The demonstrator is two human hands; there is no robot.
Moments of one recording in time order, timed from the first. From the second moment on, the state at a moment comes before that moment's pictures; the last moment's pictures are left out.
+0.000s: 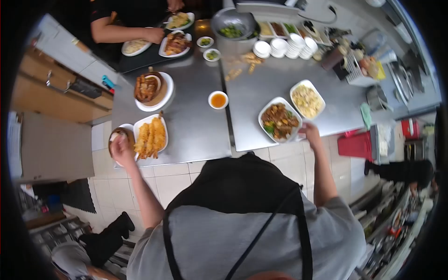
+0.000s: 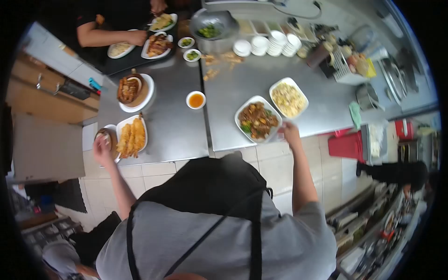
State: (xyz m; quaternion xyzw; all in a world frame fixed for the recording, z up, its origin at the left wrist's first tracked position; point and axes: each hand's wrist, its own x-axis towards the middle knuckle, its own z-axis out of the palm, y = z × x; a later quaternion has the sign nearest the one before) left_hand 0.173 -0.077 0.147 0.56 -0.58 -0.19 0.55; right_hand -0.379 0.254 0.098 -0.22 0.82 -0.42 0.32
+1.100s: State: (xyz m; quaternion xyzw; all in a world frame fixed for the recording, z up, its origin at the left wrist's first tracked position) left_hand 0.063 0.021 0.180 0.45 -0.61 -0.53 0.39; right_hand -0.175 0.042 0.090 -0.62 0.65 -0.26 0.36
